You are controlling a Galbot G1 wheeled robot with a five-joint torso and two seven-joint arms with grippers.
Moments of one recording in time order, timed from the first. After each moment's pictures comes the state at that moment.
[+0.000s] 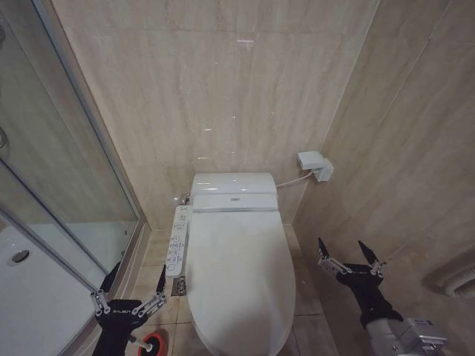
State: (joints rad) left arm 2.08 -1.39 -0.58 -2.50 -0.05 -0.19 -0.08; right arm -1.84 1.48 0.72 2.50 0.24 -0.16 0.08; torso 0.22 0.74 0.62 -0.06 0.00
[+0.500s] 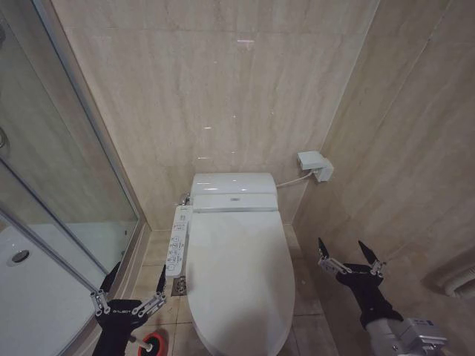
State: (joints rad) left arm 2.08 -1.39 -0.58 -2.50 -0.05 -0.19 -0.08; right arm -1.84 1.48 0.72 2.50 0.24 -0.16 0.08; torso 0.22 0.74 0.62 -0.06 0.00
